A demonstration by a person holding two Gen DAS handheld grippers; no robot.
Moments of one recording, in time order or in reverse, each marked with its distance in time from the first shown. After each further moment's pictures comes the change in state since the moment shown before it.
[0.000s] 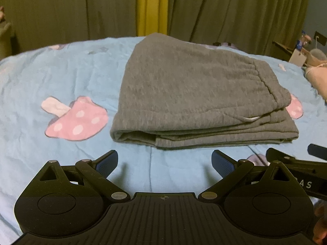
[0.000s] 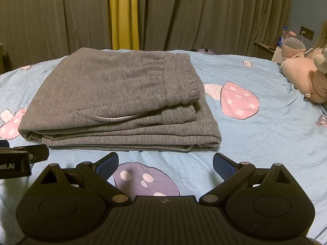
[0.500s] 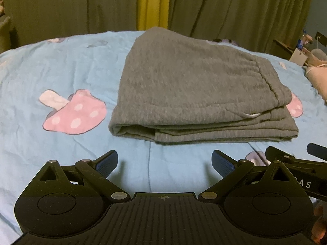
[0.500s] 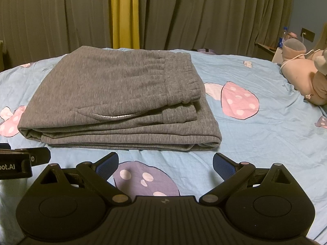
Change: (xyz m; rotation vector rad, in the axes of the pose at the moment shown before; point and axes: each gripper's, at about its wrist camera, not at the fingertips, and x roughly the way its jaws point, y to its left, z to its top) left arm 0.002 0.001 -0.001 -0.009 0.019 0.000; right arm 0.002 0.001 0.000 -0.010 0.006 -0.001
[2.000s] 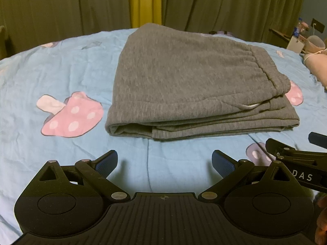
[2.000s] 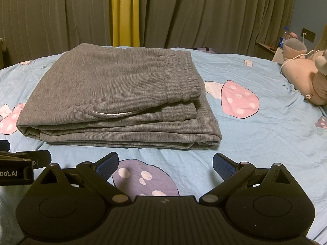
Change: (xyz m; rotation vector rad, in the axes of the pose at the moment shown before) left arm 0.002 -0.006 0.000 0.061 0.024 0.002; right arm 0.002 -0.001 -0.001 -0.012 0.008 -0.002
